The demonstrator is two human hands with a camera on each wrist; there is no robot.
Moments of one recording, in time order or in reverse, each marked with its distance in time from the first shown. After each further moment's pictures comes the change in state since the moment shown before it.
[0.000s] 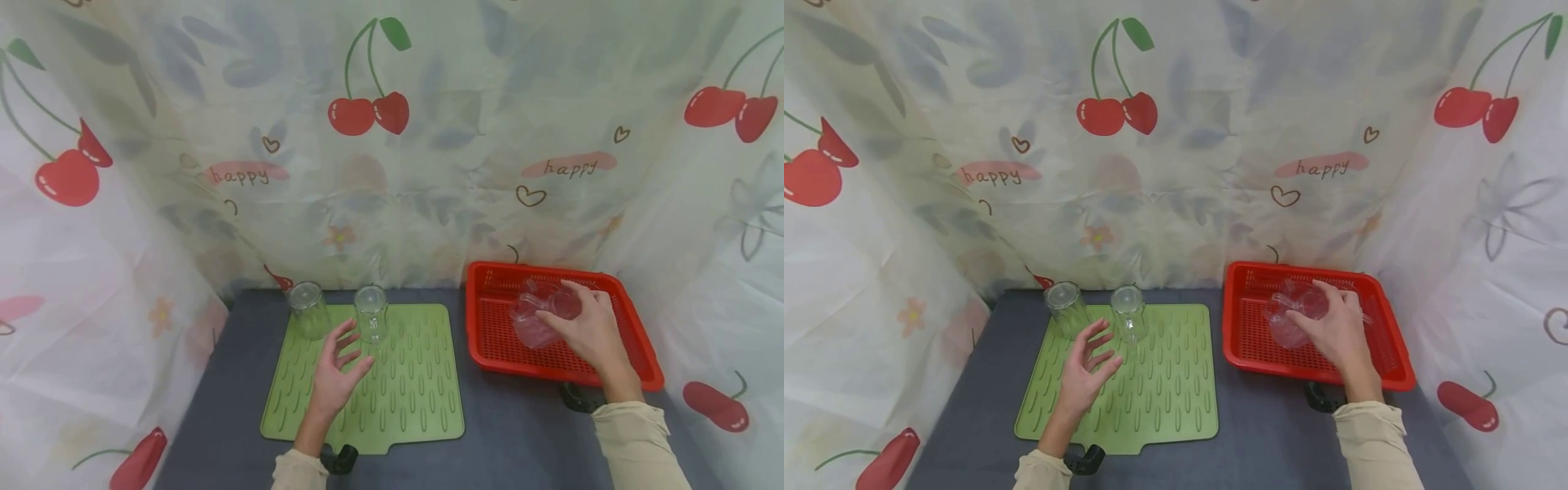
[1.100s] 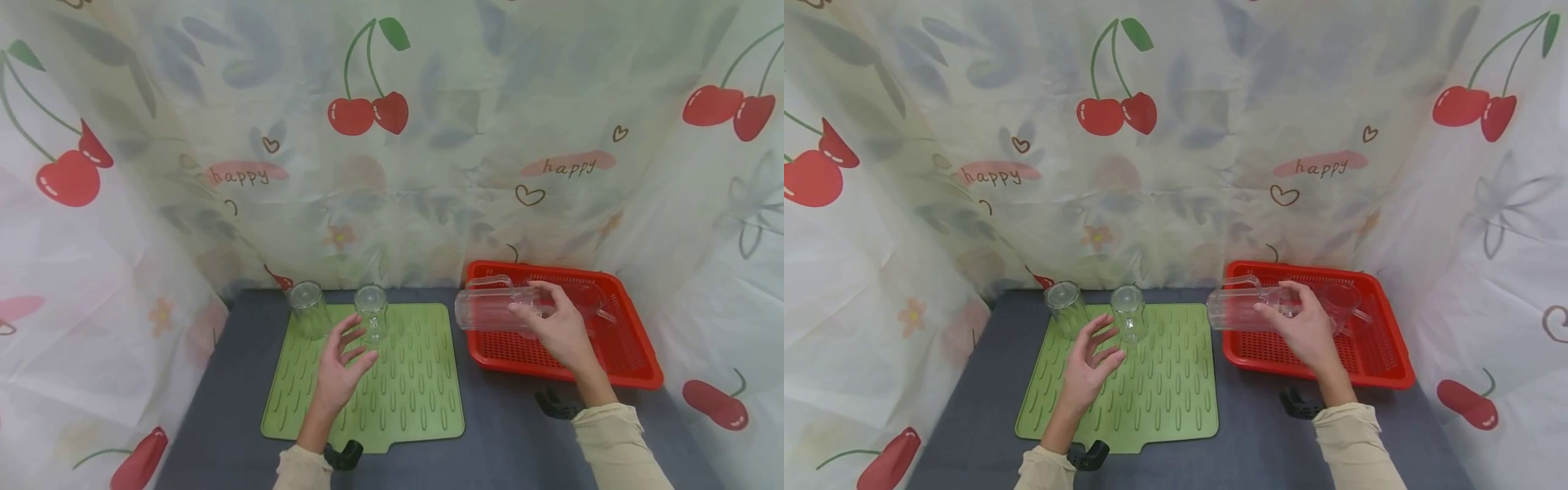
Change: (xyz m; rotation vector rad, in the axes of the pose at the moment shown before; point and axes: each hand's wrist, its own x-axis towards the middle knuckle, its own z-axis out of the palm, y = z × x) left_hand 0.007 0.013 0.006 -0.045 -0.030 0.020; right_hand -0.014 -0.034 0.018 0.420 -0.133 -0.033
